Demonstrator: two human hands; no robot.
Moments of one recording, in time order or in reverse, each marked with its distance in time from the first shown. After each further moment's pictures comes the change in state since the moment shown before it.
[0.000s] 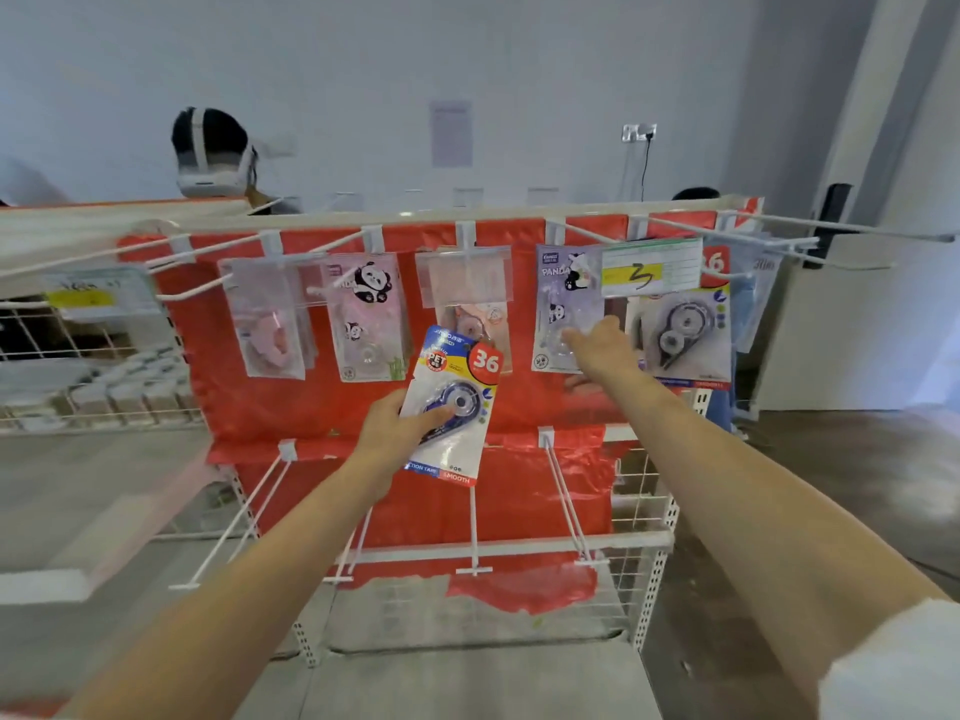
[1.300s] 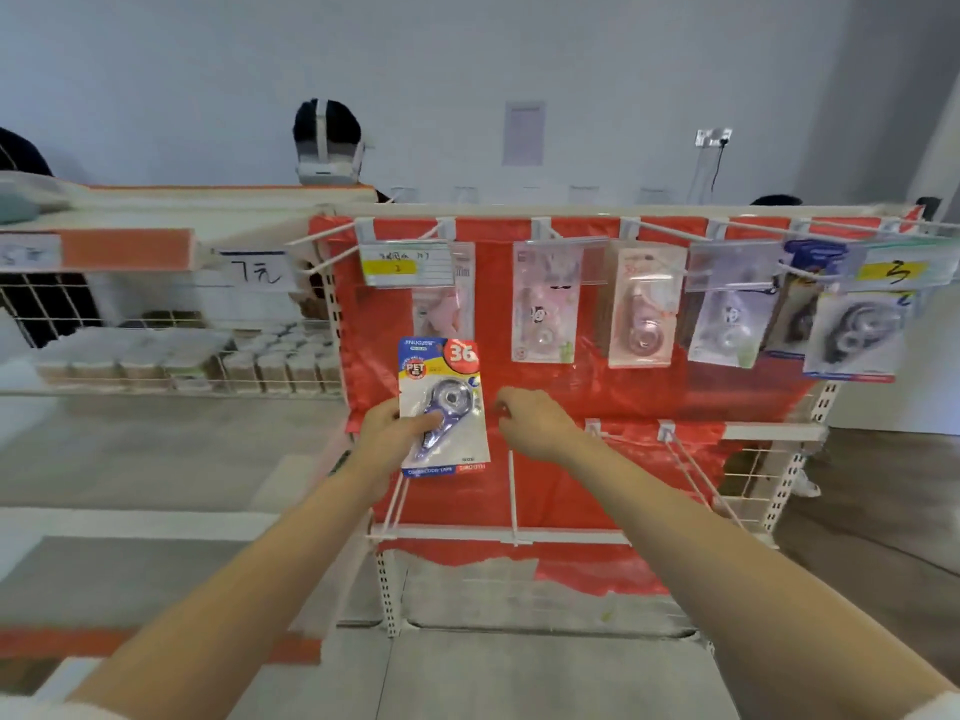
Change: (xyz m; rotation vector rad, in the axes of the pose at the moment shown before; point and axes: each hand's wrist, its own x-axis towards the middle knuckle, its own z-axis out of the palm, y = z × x) left_hand -0.019 -0.056 -0.218 -0.085 0.055 -0.097; right_hand -0.135 -0.078 0.233 -0.593 -0.379 -0.401
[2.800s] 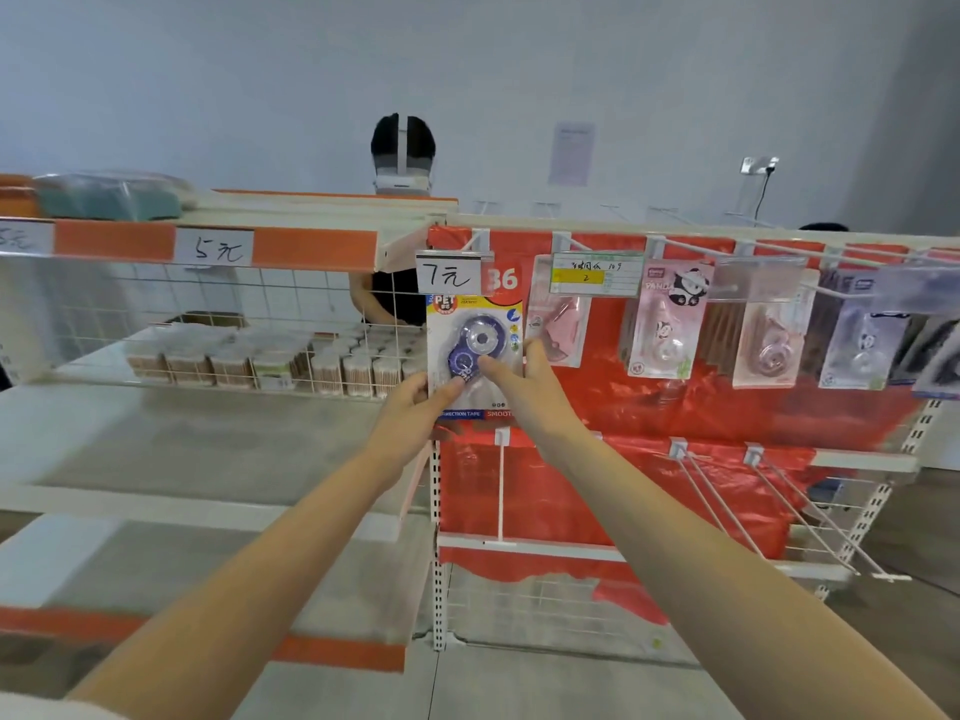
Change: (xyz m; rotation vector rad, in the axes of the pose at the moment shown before) left_hand 0.000 0.012 -0.140 -0.069 -0.076 0.216; right_hand 0.021 -0.162 0.051 1.057 0.207 -0.119
